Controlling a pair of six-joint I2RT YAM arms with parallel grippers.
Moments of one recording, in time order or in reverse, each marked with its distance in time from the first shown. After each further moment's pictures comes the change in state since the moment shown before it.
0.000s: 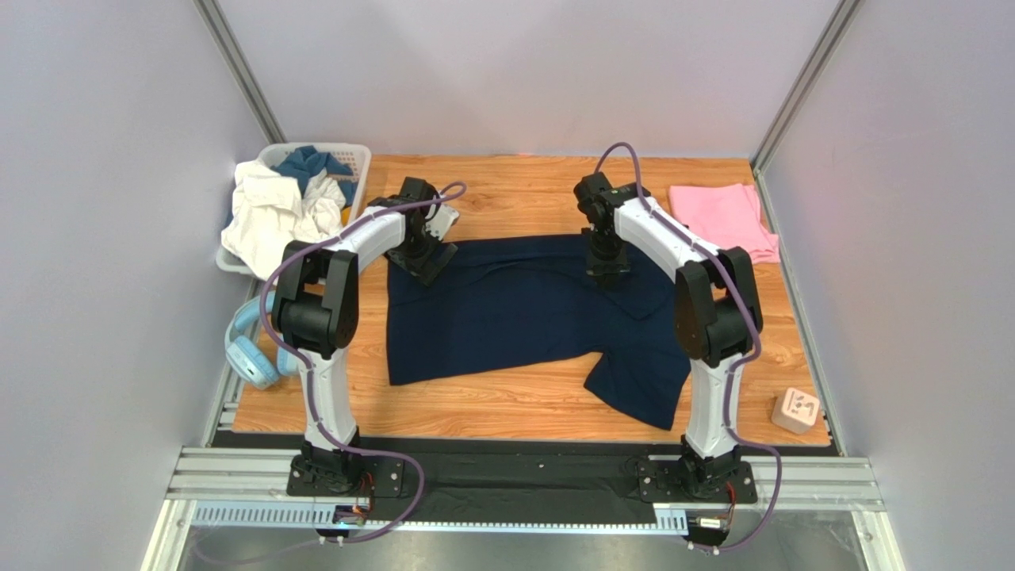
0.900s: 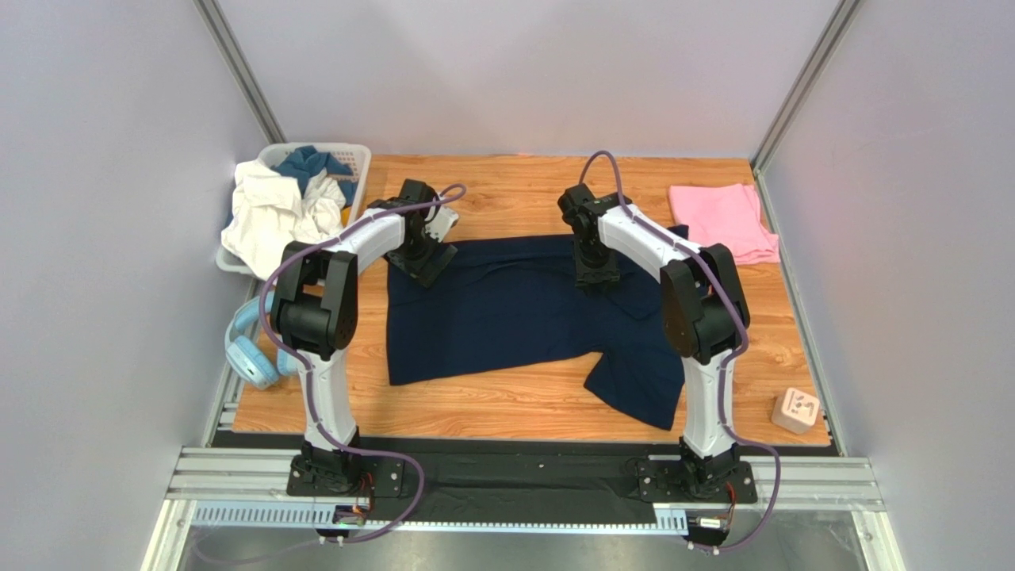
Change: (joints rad) left arm 0.000 -0.010 -0.024 0.016 0.000 0.000; right arm 0.060 0.008 -0.051 0.044 0.073 0.015
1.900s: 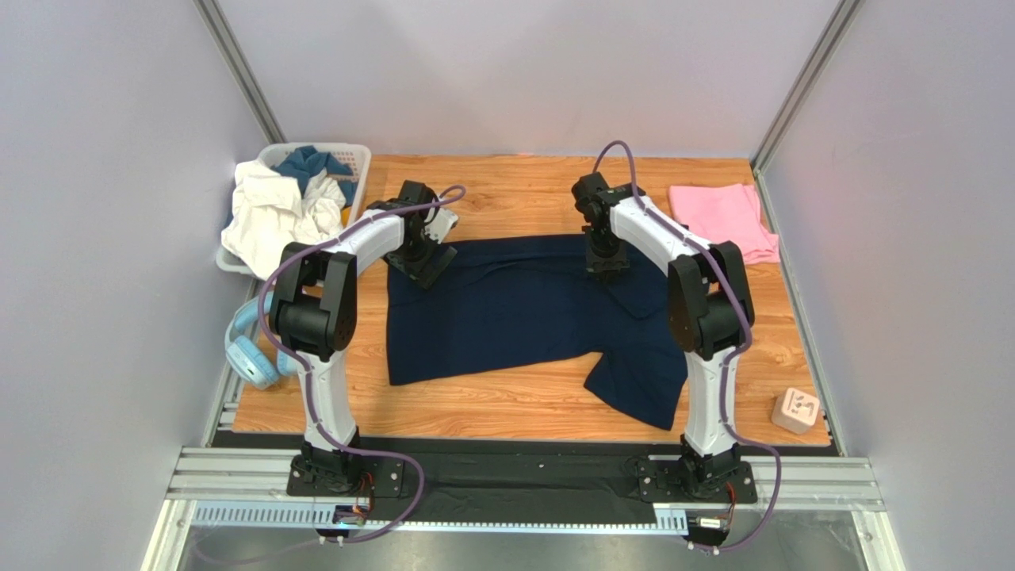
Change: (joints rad) left arm 0.000 -0.010 -0.014 0.000 0.007 0.001; right arm -0.057 0.040 0.065 -0.003 -0.002 -0.021
